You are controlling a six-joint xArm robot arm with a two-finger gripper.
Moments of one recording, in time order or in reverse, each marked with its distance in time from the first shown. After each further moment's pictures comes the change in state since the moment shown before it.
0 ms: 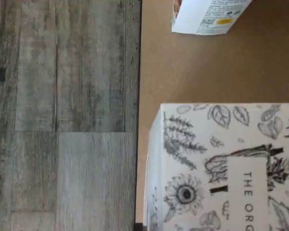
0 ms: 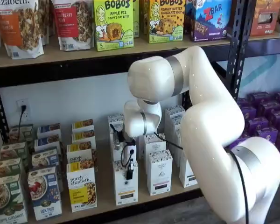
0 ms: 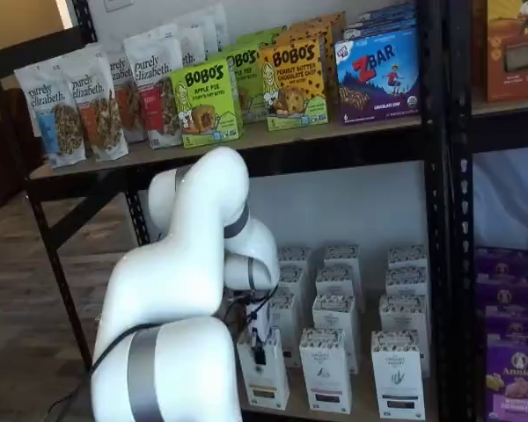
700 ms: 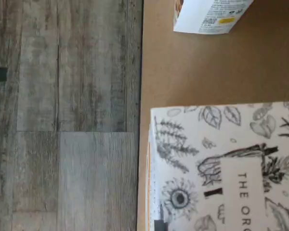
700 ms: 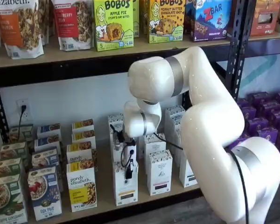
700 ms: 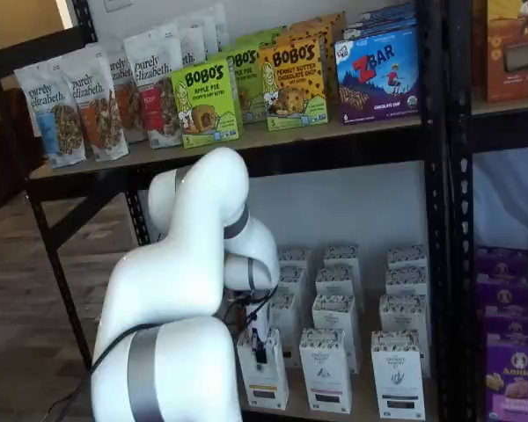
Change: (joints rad) arm 0.001 0.004 -0.004 -0.002 0.006 0.003
